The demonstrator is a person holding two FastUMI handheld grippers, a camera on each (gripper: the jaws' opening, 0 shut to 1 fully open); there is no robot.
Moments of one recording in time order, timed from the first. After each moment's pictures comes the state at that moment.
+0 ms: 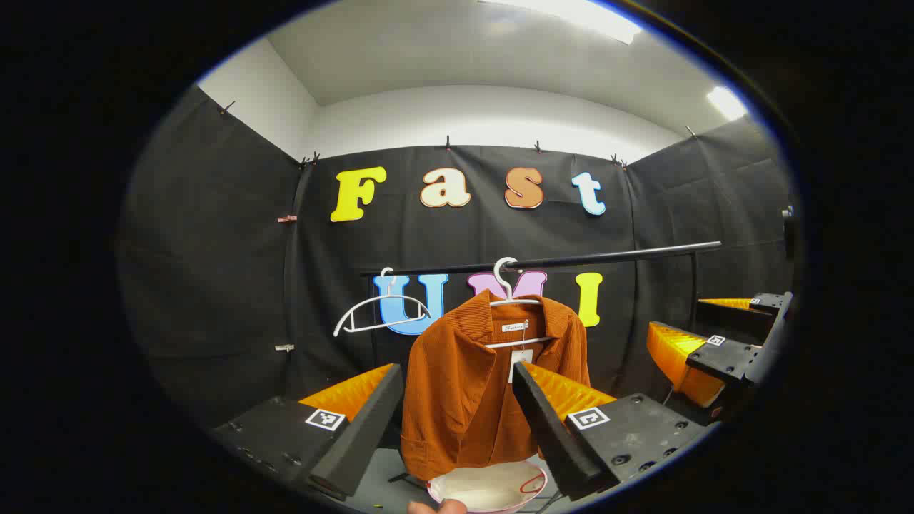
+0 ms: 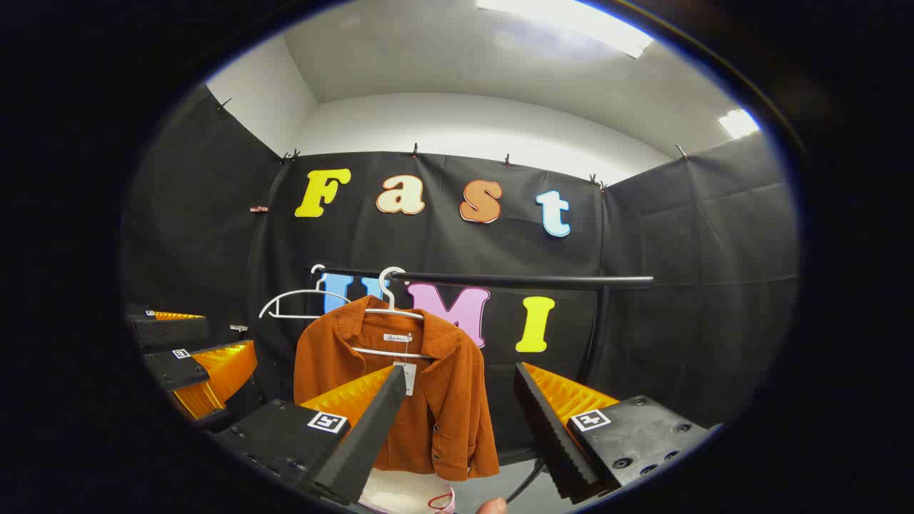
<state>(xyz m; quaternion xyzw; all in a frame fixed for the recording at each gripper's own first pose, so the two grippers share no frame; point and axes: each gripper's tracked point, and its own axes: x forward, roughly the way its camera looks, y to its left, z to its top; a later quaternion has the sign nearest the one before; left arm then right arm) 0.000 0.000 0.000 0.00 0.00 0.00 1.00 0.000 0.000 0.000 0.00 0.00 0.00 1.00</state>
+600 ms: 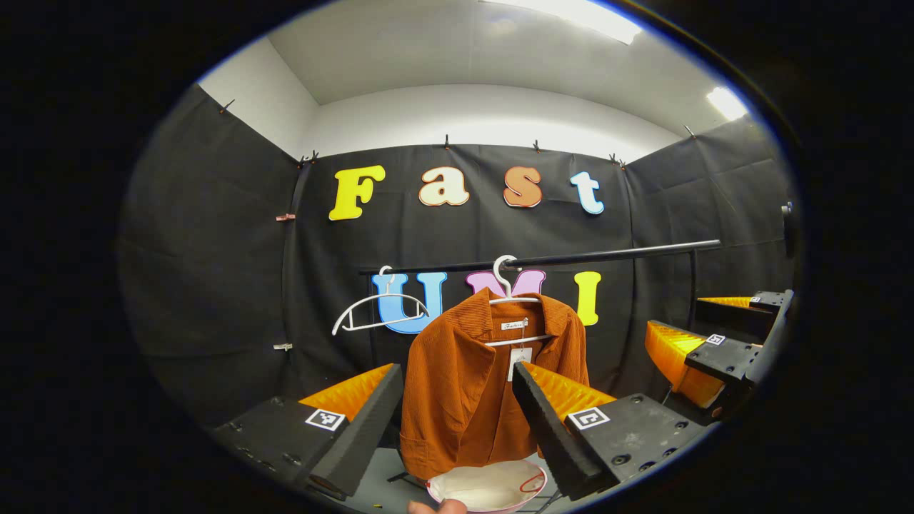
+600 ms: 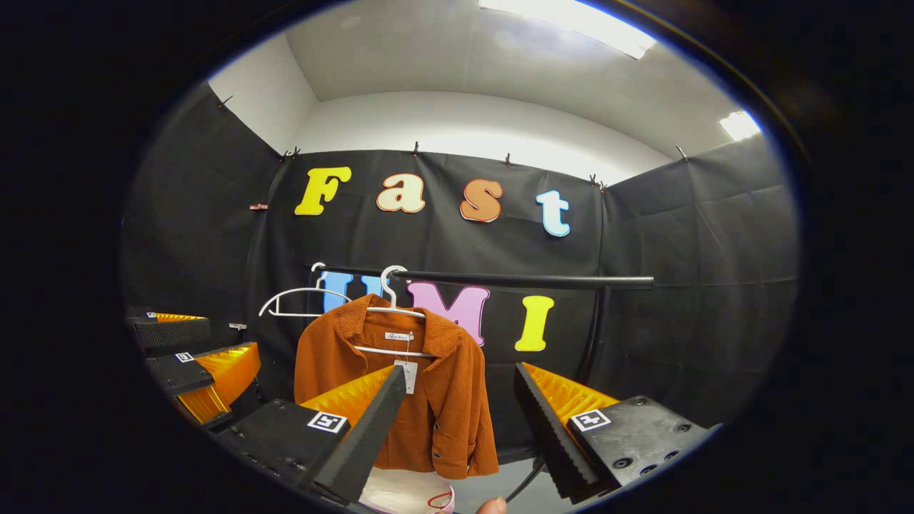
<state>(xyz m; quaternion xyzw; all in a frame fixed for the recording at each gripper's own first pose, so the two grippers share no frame) 0.002 0.001 -0.001 0.00 0.00 -0.01 1.00 -0.002 0.006 0.002 0.00 0.00 0.00 1.00</state>
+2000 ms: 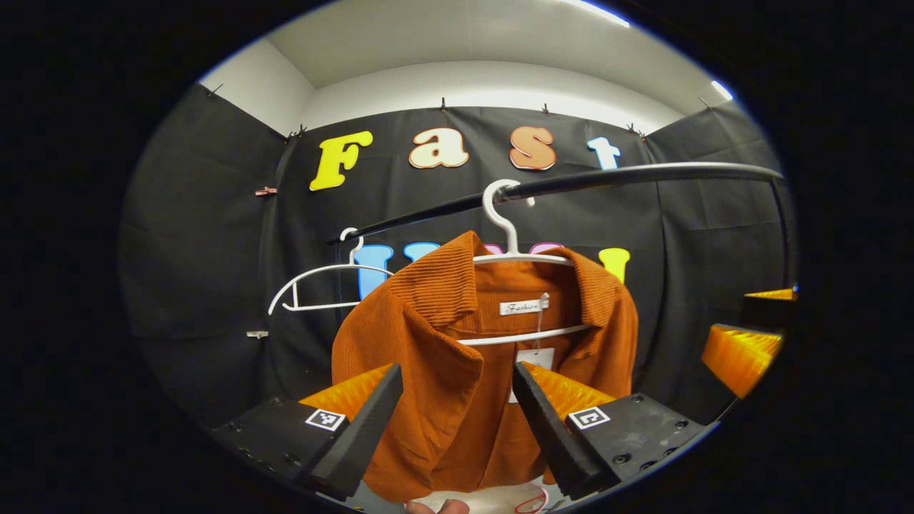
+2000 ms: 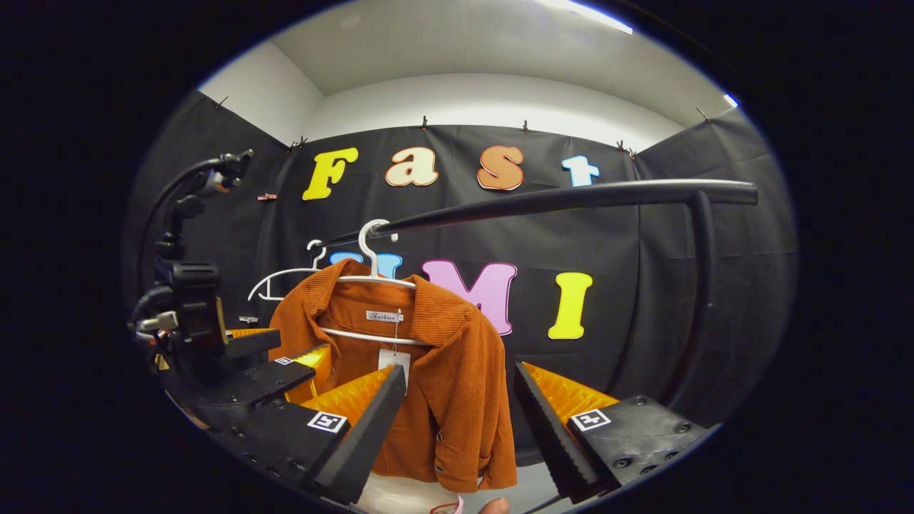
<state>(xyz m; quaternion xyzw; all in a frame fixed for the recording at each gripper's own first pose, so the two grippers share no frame) 0.213 -0.039 -0.096 0.01 0.03 0.04 1.00 0.135 -0.014 -0.089 0.02 0.03 0.07 1.00</state>
